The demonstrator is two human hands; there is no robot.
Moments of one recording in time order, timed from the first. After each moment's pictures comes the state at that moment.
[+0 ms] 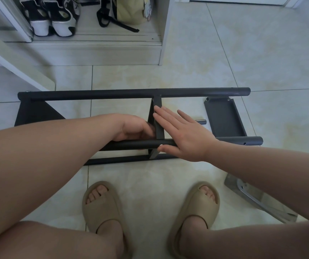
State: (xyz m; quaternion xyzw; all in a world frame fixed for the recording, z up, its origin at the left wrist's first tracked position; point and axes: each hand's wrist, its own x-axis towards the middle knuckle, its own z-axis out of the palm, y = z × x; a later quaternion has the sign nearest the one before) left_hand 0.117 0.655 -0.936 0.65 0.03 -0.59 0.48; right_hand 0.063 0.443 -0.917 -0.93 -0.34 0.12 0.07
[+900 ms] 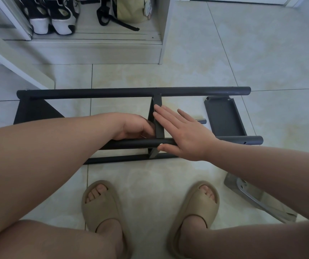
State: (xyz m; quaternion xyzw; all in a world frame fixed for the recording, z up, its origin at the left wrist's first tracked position) left_hand 0.115 0.652 -0.934 0.67 0.02 -0.56 0.49; right_hand 0.064 0.443 -0.918 -0.93 -0.34 0.12 0.07
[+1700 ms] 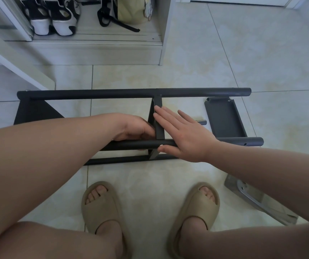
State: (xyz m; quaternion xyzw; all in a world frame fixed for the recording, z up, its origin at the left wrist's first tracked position) left_hand 0.116 0.650 -0.939 0.68 0.03 -0.55 0.48; right_hand 0.064 0.443 -0.916 -0.93 -0.34 0.13 0.07
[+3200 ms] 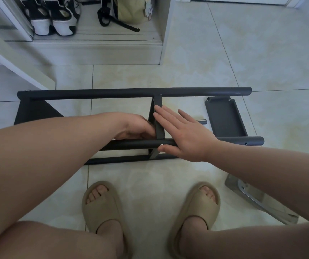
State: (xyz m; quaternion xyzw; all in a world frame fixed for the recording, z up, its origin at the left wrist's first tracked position) left_hand 0.117 0.649 -0.934 0.69 0.03 -0.54 0.48; right_hand 0.064 0.444 -0.916 -0.93 -0.34 0.12 0.06
